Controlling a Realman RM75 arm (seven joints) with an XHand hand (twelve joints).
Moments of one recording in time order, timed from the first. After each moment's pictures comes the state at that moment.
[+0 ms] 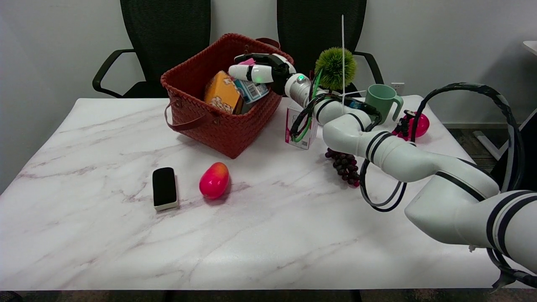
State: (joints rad) arm 0.94 -1.28 -2.28 0.60 0.62 0.15 1.64
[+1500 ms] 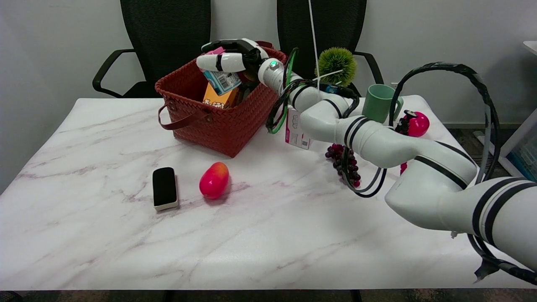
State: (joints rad) arm 1.06 -1.39 -2.35 0.52 0.55 0.17 1.65
